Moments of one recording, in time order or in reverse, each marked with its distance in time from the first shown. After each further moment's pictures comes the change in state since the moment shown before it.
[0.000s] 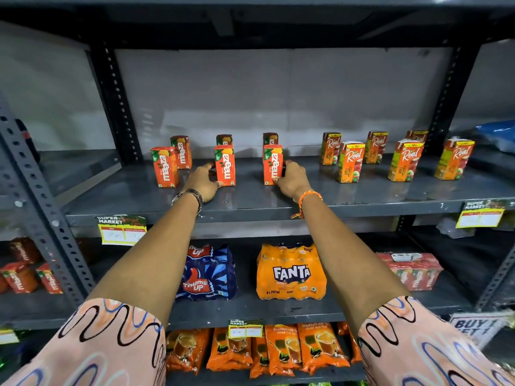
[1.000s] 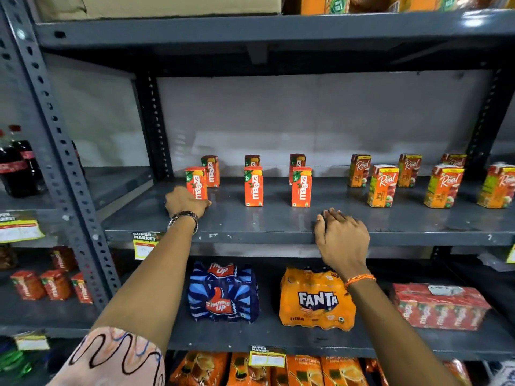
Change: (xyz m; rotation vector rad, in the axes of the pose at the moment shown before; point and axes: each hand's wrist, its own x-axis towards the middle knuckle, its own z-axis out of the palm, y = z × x) left_hand -0.003 -0.048 -0.063 0.026 0.352 -0.401; right_hand -0.083 0.047 0.002 -0.789 0.386 -0.295
